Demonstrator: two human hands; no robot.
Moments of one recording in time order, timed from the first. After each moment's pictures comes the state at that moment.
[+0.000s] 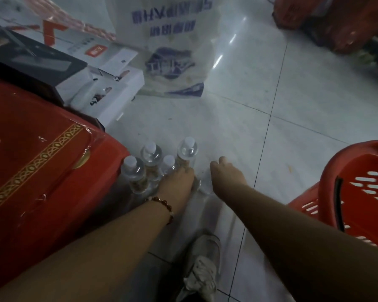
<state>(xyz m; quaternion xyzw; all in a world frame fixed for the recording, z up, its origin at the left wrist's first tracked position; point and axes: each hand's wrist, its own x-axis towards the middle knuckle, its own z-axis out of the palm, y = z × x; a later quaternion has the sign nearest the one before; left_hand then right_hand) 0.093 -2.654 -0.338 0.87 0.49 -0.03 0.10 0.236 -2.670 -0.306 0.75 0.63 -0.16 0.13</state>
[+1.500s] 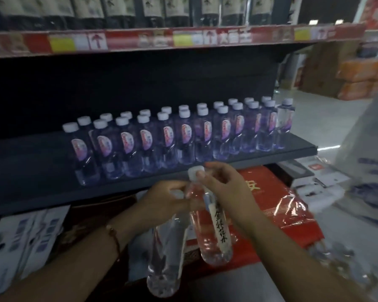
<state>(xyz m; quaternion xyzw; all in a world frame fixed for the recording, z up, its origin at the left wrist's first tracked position) -0.326 -3.040 0.018 0.51 0.68 0.44 0.29 -0.175 -2.936 0.027 0.24 0.68 -0.62 -0.32</state>
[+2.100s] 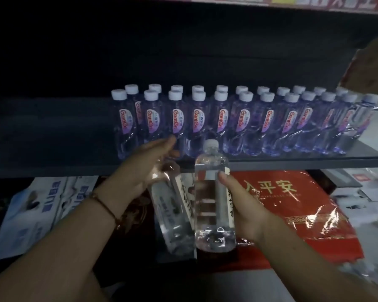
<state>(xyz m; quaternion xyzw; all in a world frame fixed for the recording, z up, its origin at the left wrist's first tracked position) -0.443 -3.088 0.027 0.20 0.63 0.68 0.32 -0.271 -2.964 -0.012 0.26 0.46 -0.85 -0.03</state>
